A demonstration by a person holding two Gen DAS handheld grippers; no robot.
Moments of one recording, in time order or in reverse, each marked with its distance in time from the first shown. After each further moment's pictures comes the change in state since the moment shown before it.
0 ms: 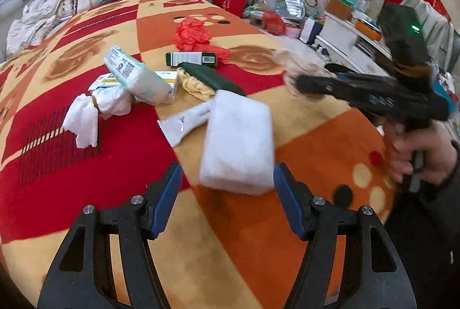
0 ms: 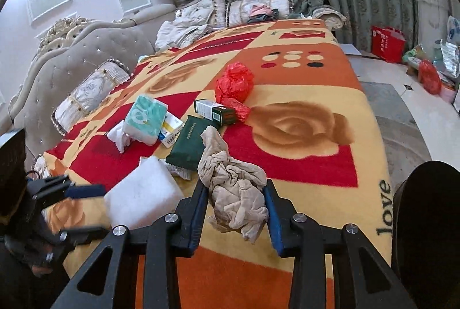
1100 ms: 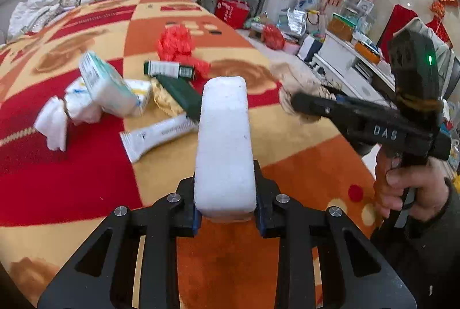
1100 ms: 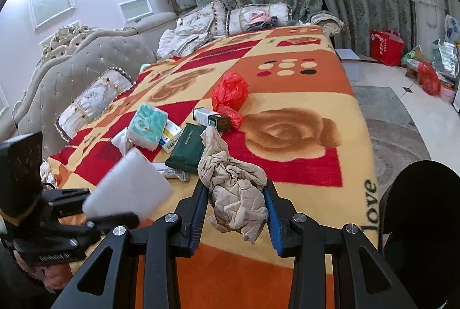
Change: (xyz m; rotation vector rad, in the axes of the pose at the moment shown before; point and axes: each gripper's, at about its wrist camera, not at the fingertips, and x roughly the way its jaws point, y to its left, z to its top) left arm 0.006 -0.027 0.016 -0.094 -0.059 -0.043; right arm -0.020 -0.013 -0.004 0.016 -0.051 0.016
